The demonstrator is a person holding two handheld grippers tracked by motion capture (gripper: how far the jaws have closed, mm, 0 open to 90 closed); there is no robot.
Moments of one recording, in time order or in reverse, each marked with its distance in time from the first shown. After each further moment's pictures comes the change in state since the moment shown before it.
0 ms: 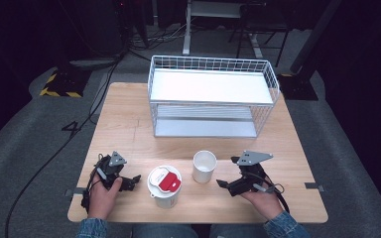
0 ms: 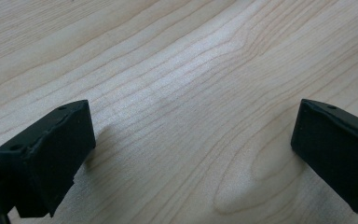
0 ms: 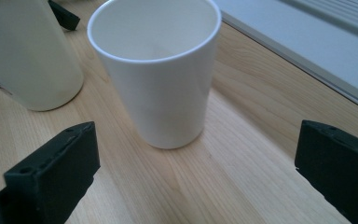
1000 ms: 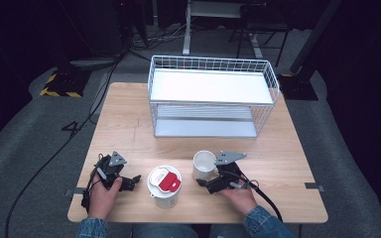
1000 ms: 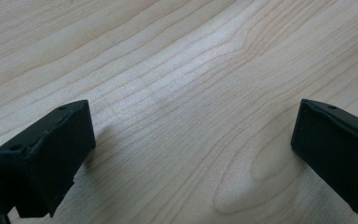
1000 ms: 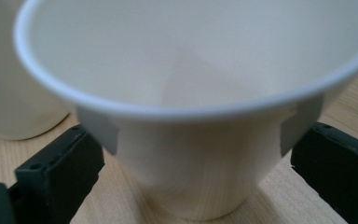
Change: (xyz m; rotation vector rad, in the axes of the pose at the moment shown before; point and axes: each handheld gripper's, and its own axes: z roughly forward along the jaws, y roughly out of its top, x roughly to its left) left arm 0.000 0.000 0.000 0.000 -0.002 0.003; right arm 0.008 0.000 0.070 -0.017 0.066 0.005
